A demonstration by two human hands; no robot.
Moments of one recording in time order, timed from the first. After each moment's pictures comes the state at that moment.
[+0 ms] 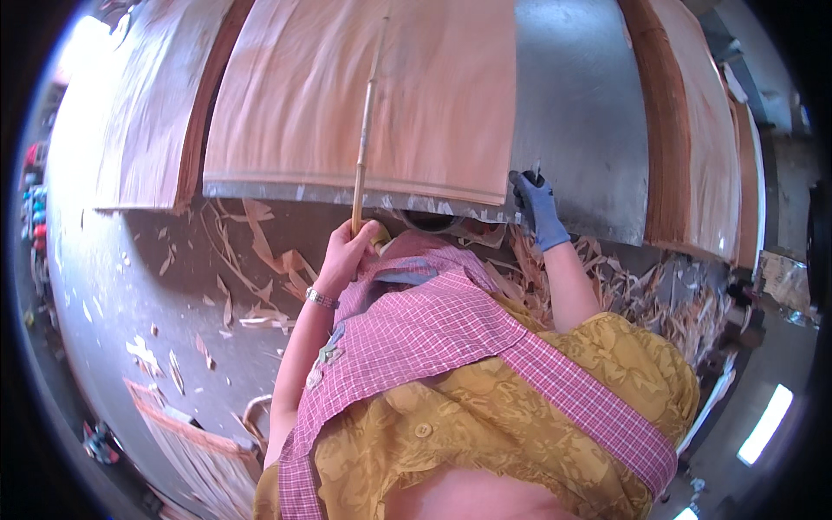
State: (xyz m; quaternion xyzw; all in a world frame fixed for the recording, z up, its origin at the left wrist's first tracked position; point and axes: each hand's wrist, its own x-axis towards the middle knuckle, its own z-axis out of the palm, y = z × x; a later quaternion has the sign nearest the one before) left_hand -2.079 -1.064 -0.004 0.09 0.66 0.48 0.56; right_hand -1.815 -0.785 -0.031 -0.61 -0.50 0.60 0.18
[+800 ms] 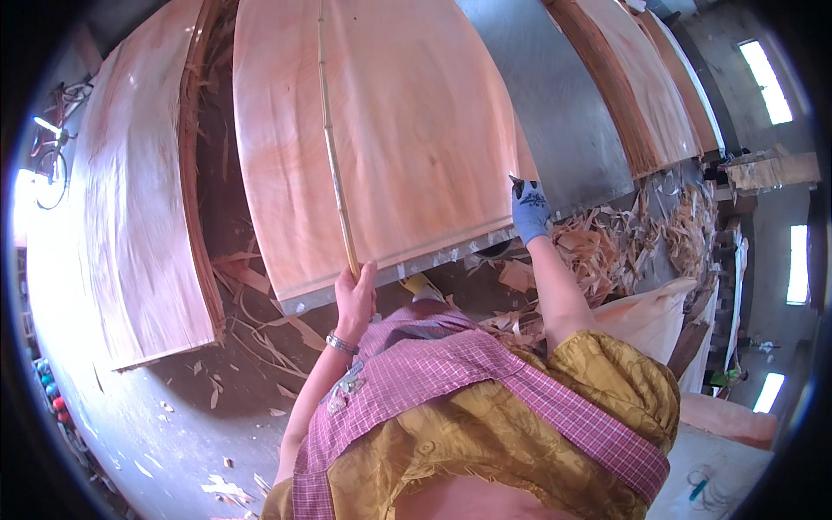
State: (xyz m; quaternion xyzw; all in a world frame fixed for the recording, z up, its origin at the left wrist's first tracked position) left_hand -2.340 -1.081 -0.012 0.17 0.62 0.48 0.60; right_hand -1.979 -0.856 -0.052 -0.73 -0.68 -0.05 0.06
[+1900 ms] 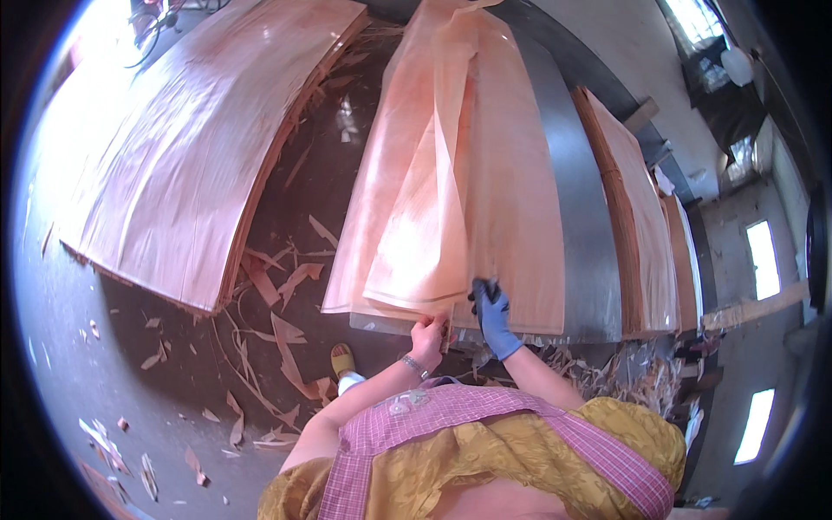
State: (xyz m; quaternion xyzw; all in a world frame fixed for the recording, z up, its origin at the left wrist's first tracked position) left_hand -2.349 -1.108 -0.050 -0.16 0.34 0.67 0.64; right_hand -2.270 -1.006 0.007 -0.54 -0.61 0.49 0.31
